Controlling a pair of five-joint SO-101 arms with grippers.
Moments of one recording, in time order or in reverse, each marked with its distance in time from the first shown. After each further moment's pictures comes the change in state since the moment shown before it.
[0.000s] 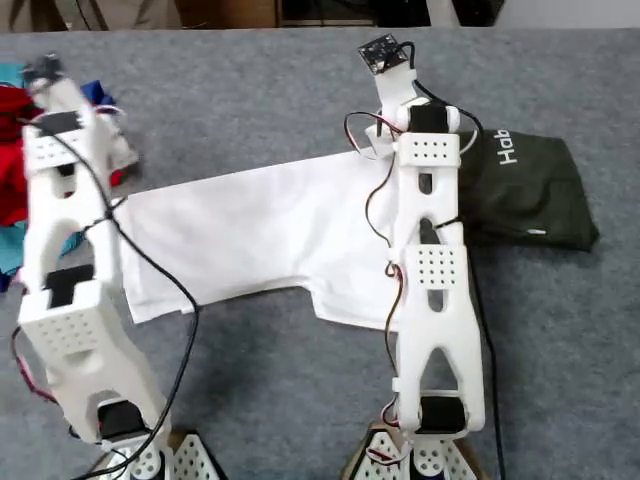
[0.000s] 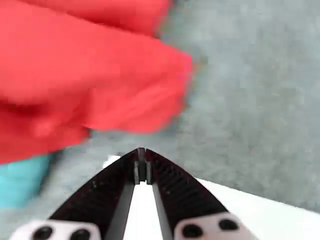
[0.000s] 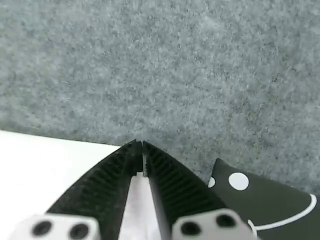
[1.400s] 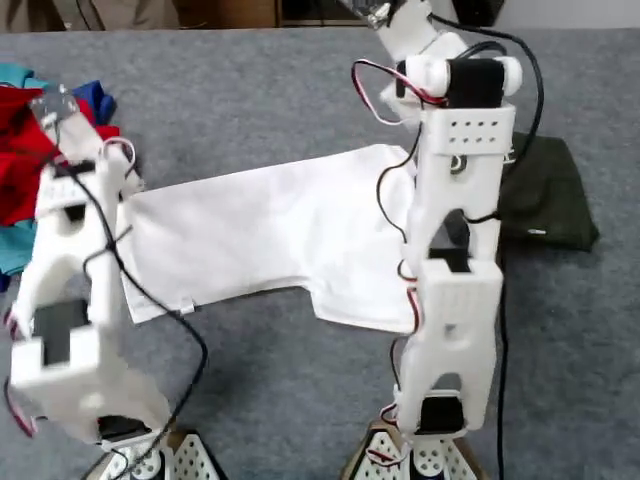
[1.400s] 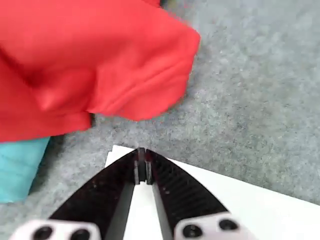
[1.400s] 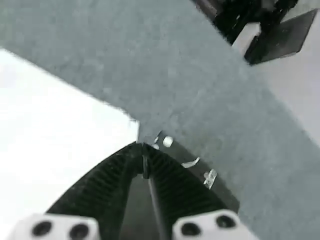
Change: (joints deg) left arm -1.3 -23.3 40.9 -30.7 0.3; right arm -2.1 -44.7 18.9 20.1 18.7
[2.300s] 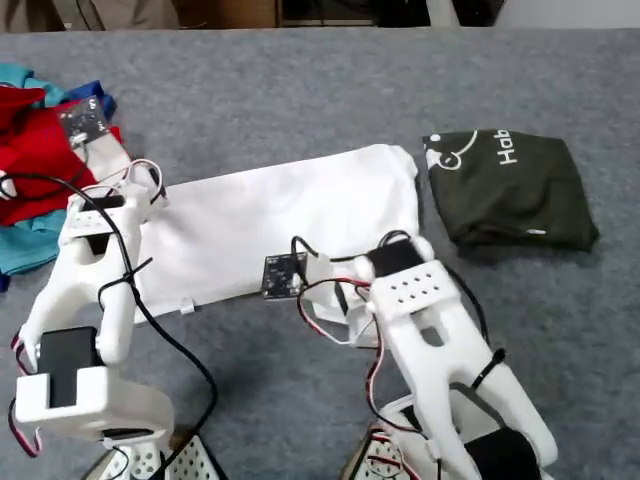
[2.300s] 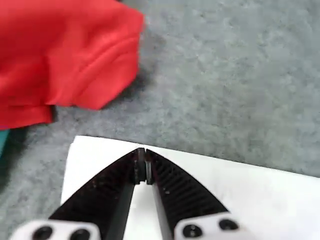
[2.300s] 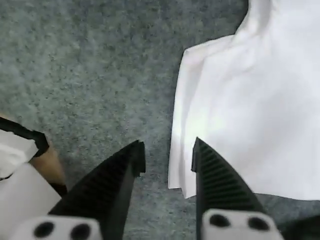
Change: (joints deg) left arm 5.5 -5.5 10.8 -10.1 -2.0; right arm -19.1 -65.0 126.2 -25.2 20.8
